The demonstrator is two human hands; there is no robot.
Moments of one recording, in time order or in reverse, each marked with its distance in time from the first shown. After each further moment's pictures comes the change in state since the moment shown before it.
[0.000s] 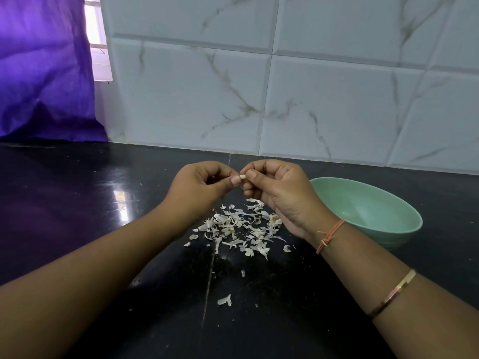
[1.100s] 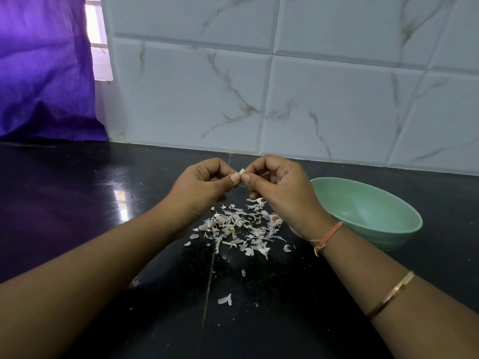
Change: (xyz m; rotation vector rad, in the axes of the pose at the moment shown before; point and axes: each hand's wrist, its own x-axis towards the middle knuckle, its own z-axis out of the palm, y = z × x) left_hand 0.002 -0.001 0.000 -0.160 -0.052 -0.074; right_hand 0.002 0.005 -0.003 -0.328 0.035 -0.214
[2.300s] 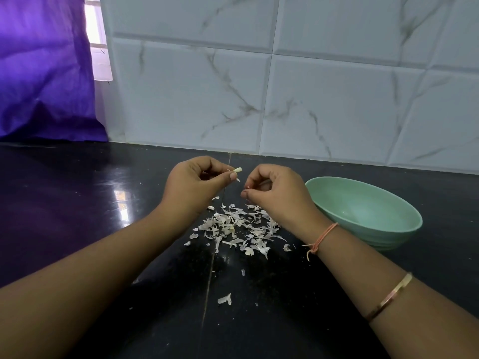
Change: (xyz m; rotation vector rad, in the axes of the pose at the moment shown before) left_hand 0.002 -0.003 -0.001 0.155 0.224 0.083; right_hand 0.002 0.004 0.001 -0.439 0.027 0.070
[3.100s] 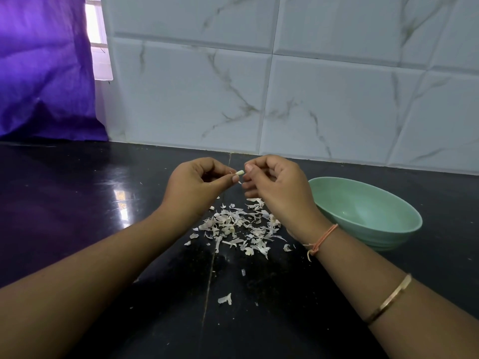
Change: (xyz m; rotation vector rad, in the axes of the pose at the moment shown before) left_hand -0.004 0.005 0.001 0.053 -0.015 0.008; right_hand -0.005 -0.012 0.002 0.357 0.072 0.070
